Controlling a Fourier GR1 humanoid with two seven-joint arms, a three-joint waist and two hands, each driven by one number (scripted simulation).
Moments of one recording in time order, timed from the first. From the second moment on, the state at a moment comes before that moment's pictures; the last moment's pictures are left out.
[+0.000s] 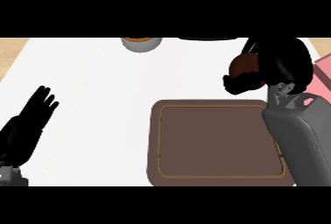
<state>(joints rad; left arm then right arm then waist) -0.01 0.27 0.17 -1.65 0.27 -0.07 0.27 -0.70 -0.29 0.16 -1.59 0.97 0.37 0.83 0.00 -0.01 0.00</state>
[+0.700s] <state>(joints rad) -0.03 0.25 0.17 -1.65 0.25 -0.06 0.28 -0.80 -0.44 -0.07 -1.67 1.04 0.43 0.88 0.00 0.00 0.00</state>
